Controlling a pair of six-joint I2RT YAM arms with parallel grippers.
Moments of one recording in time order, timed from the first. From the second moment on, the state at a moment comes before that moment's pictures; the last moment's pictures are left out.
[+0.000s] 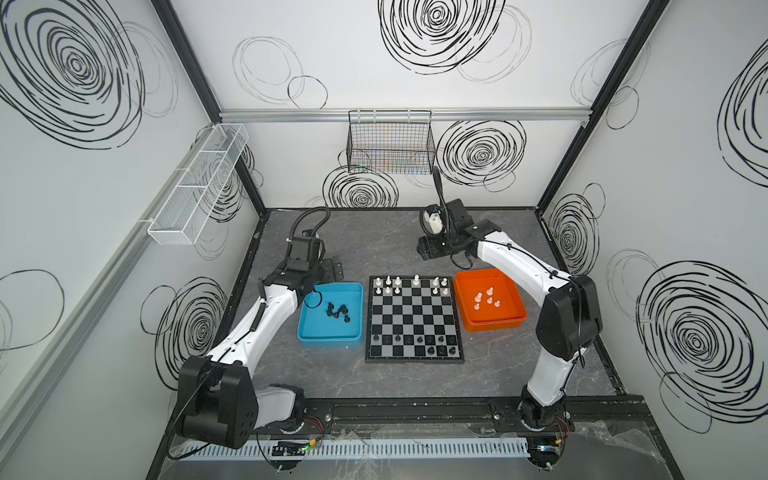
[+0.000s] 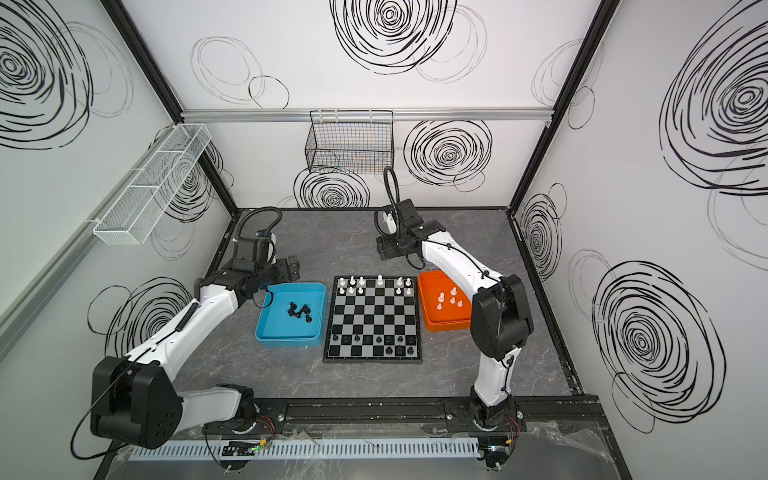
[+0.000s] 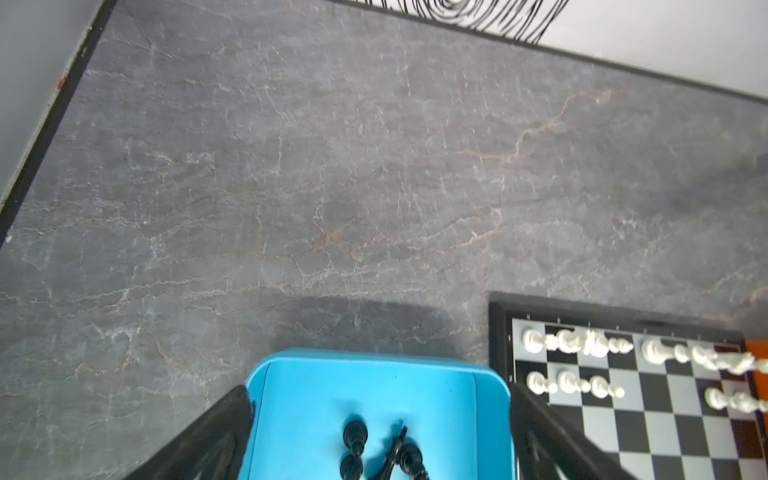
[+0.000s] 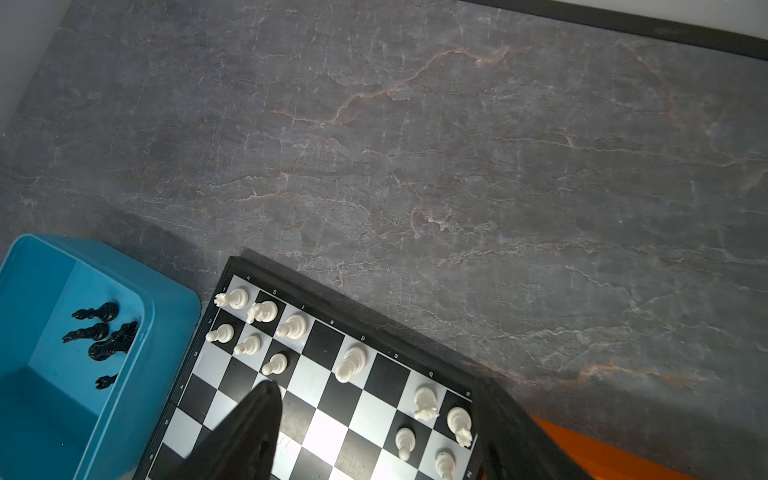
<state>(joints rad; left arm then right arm) -0.15 1.29 0.95 -0.50 -0.05 -0.30 0.46 1.82 1.59 -0.68 -0.11 0.17</state>
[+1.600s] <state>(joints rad) -0.31 1.57 0.93 -0.60 -0.01 -0.44 0.32 1.75 1.39 -0.58 -0.23 0.21</state>
